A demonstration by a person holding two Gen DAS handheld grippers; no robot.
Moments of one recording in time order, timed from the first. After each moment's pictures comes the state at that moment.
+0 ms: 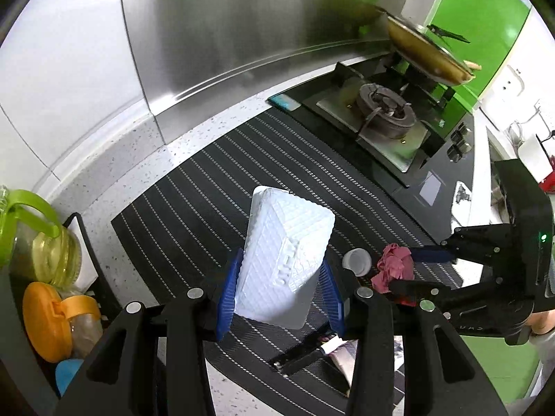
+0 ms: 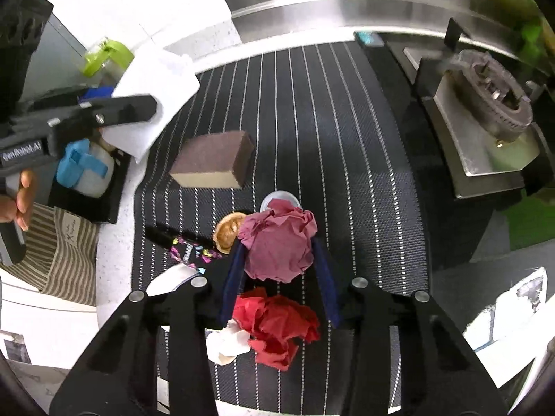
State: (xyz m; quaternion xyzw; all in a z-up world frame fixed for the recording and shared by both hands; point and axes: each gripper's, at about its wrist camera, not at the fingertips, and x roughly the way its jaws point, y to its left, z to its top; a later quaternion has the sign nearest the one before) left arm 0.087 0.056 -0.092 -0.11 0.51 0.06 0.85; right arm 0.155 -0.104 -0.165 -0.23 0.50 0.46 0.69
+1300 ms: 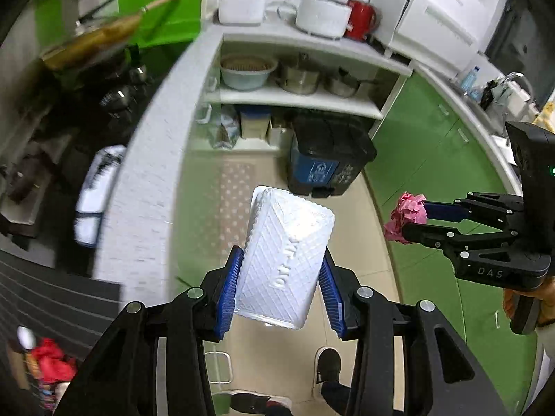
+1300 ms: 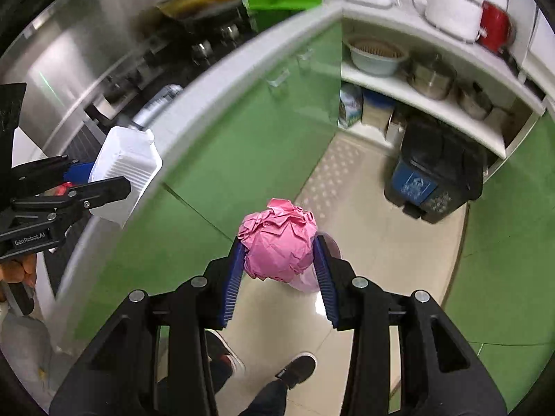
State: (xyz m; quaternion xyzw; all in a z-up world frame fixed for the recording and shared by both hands) left arm 0.067 -0.366 -0.124 0.09 0.48 -0.31 0.81; right arm 0.027 -0.575 -0.170 0.03 0.47 0.08 0.88
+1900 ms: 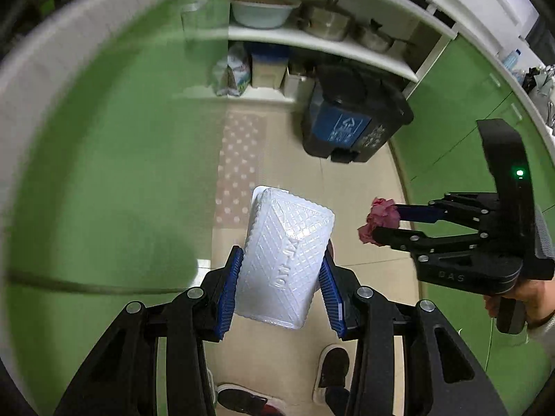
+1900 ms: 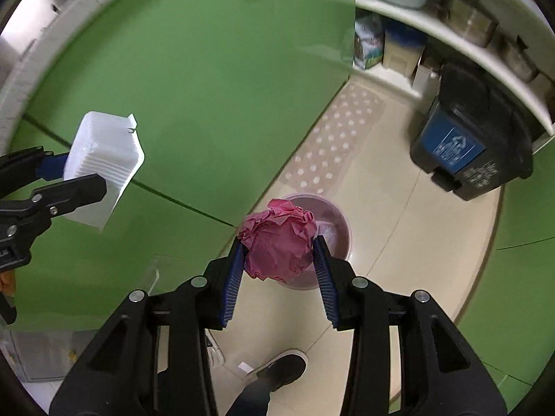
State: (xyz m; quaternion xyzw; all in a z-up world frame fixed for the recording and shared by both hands) left arm 0.125 -0.406 -0.320 0.09 0.55 -0.28 0.78; right arm 0.134 -0.601 -0.395 0.02 0.55 0.11 0.83
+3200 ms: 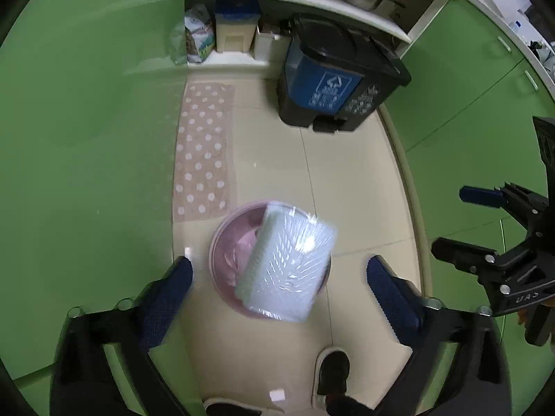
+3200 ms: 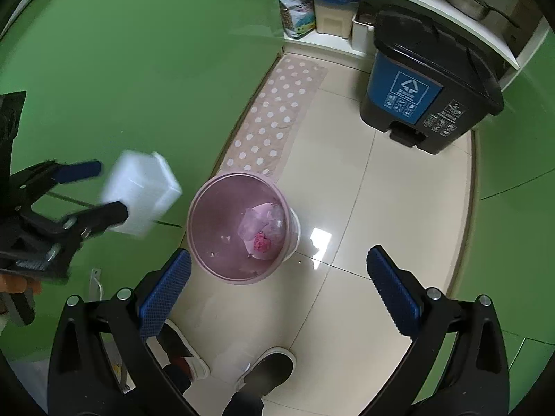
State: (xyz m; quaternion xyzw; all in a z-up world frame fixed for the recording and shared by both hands) left arm 0.155 -0.483 -0.440 0.10 0.58 -0.33 0.74; right arm 0.130 -0.692 -0.468 0.07 0.56 0.00 0.82
